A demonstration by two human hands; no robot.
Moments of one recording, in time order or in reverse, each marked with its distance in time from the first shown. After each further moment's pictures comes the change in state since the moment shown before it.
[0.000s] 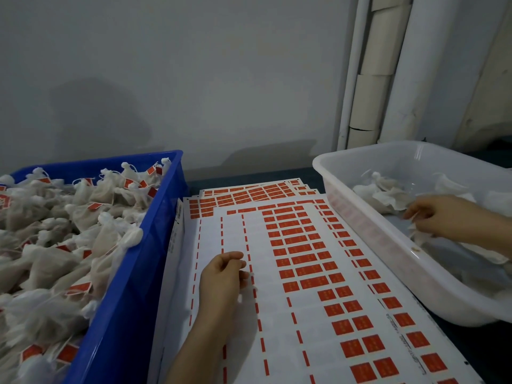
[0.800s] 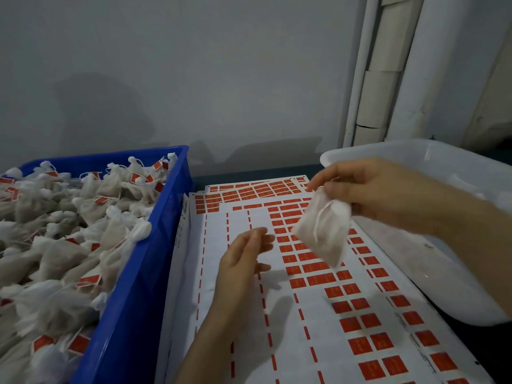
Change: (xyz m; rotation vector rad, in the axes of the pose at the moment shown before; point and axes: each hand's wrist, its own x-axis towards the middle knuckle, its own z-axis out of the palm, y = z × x) left_hand -0.017 0.019 0.001 -0.094 -0.298 0.242; right_hand -0.069 -0.164 -0.004 0.552 -0.195 -0.404
